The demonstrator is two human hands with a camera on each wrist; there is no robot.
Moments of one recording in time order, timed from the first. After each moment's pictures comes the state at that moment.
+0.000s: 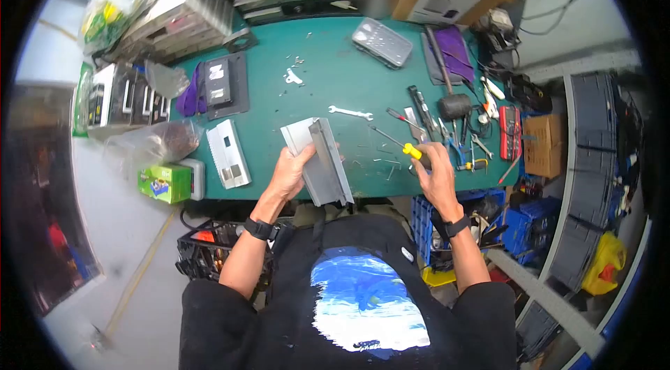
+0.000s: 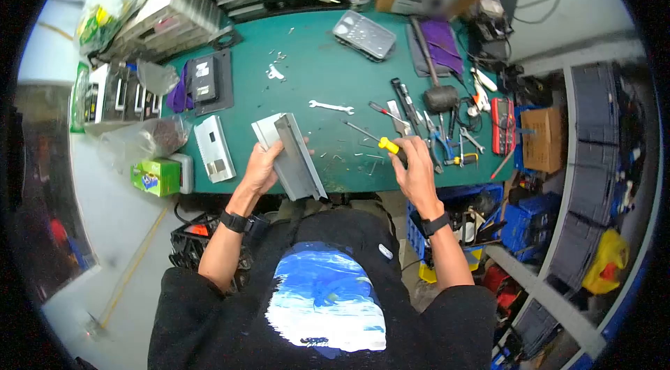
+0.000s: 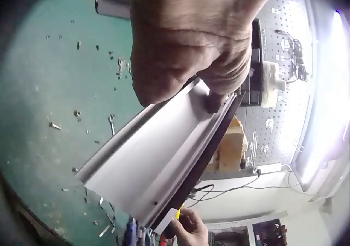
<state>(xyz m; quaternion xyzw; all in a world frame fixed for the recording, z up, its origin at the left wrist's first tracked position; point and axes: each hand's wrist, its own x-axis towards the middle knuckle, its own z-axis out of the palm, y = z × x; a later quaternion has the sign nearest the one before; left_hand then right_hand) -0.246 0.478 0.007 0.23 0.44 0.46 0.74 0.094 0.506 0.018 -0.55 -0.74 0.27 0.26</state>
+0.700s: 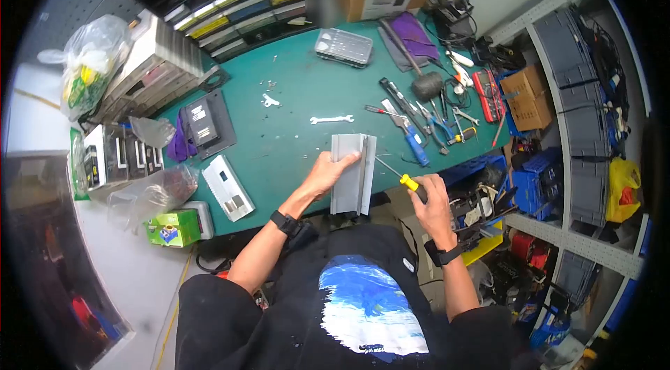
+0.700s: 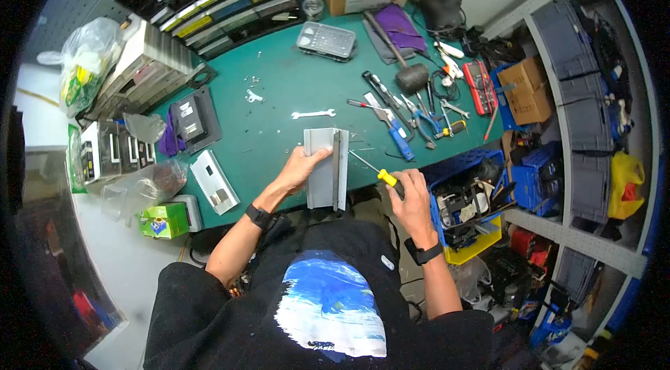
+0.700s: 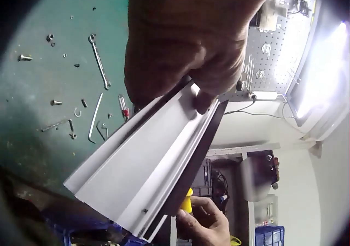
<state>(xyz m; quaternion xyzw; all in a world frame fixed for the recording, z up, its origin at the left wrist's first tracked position) -0.188 0.502 -0.032 0.38 0.49 0.24 0.74 0.079 0.388 0.031 -0.67 -0.67 0.21 0.26</state>
